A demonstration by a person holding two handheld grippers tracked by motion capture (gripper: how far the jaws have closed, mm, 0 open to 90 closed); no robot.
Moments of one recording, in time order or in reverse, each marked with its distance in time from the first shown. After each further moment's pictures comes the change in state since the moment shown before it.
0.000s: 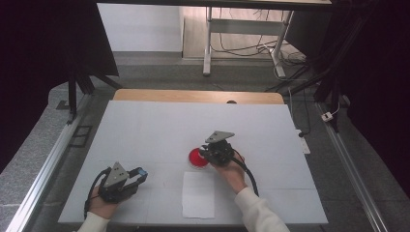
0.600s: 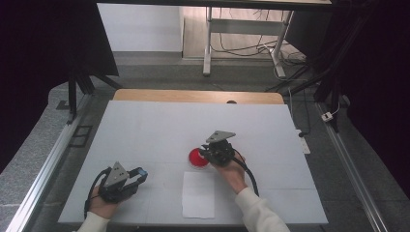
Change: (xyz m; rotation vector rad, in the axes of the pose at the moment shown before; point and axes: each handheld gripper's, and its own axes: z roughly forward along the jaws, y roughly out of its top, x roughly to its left) left arm 0.001 0.000 0.001 0.001 -0.004 -0.002; right arm 0.000 0.000 -0.002 -0.016 0.000 0.011
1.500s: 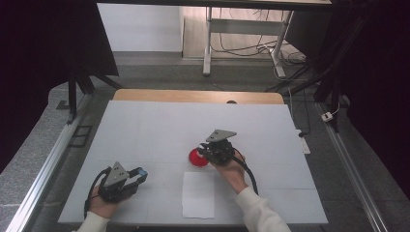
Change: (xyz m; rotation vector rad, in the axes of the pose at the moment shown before) left arm 0.001 0.000 0.001 0.002 -0.002 0.001; right arm 0.003 0.007 -0.007 -0.040 0.025 -0.020
